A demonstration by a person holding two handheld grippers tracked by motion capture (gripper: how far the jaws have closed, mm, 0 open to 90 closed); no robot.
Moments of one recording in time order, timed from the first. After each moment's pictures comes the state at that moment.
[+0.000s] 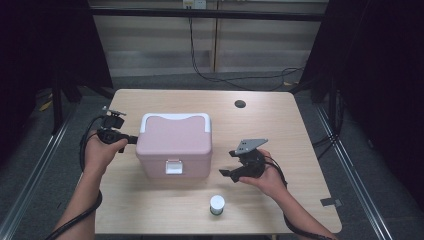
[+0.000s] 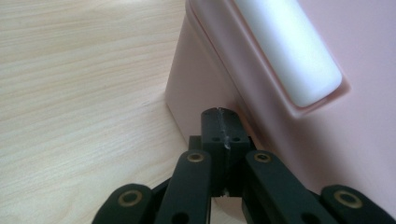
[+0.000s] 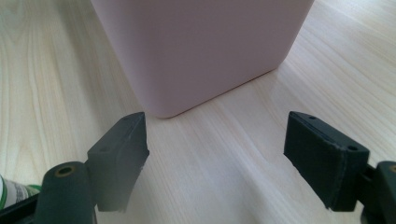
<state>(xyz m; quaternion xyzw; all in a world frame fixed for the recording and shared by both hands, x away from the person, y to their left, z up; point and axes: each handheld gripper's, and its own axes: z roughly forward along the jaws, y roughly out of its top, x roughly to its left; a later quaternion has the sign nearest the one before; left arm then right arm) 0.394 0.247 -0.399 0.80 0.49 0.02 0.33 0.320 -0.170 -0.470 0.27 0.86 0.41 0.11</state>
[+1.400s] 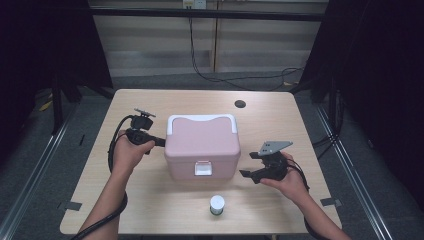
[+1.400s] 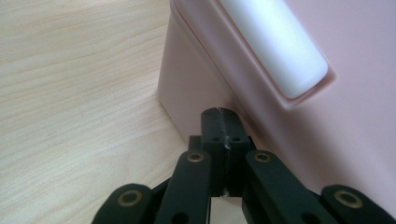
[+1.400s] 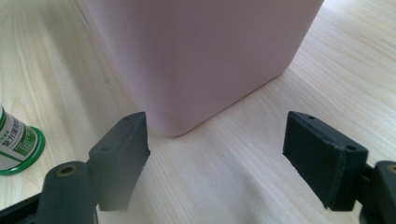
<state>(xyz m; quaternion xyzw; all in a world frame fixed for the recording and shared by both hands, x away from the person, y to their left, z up) 0.386 0.176 -0.396 0.83 0.45 0.00 0.33 0.305 -0.229 -0.468 0.30 0.85 0.41 0.12</state>
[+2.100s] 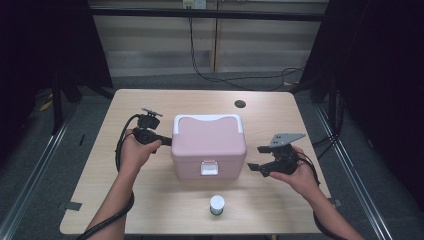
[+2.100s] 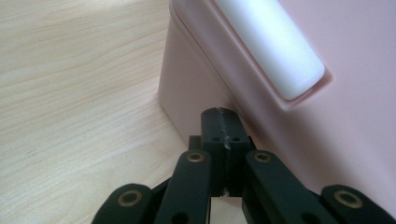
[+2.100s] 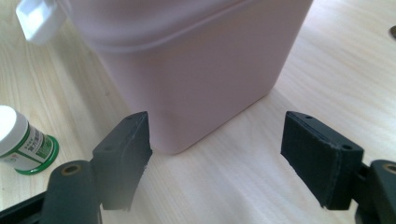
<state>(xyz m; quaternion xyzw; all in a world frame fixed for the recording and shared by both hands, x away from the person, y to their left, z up) 0.387 0.159 -0.396 0.83 0.44 0.01 0.33 0.307 -0.249 -0.437 0.32 0.84 0.41 0.12</state>
